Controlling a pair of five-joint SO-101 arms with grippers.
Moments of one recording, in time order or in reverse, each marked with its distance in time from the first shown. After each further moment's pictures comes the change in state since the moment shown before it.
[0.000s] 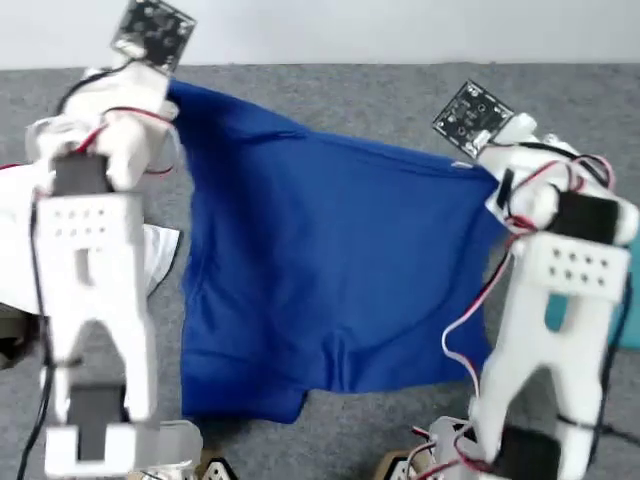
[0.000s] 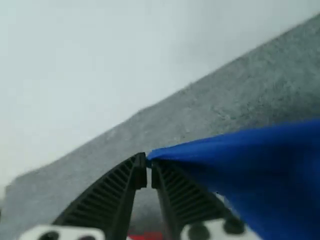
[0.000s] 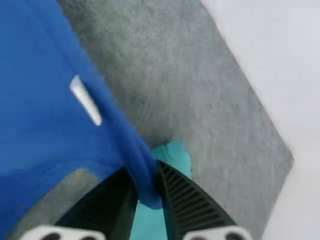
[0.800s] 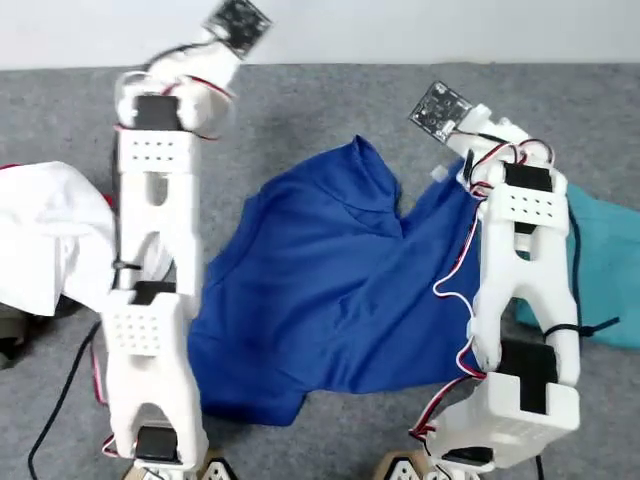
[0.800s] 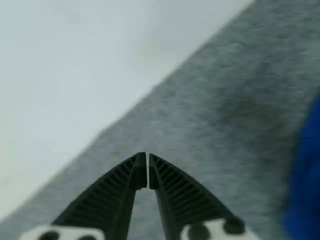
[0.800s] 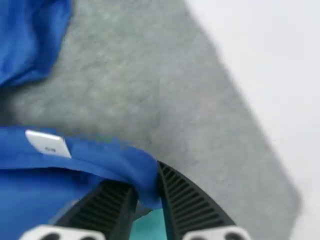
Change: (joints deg) left arm 8.0 43.1 -48.6 15.3 -4.0; right arm -3.9 22.4 0.7 -24.3 0.1
